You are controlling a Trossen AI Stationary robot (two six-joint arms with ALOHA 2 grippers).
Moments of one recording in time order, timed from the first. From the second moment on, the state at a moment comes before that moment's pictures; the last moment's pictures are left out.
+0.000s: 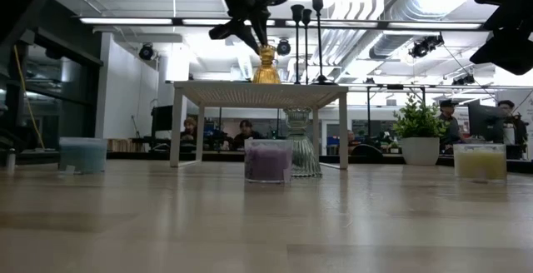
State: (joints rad) left arm 0.44 1.91 2.12 -1.18 0.01 -0.63; right arm 0.68 0.49 0.47 -0.65 0.55 1.00
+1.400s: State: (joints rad) left arm 0.13 1.85 2.32 -1.57 -0.24 -0.34; right arm 0.68 0.49 0.47 -0.68 0.55 1.03
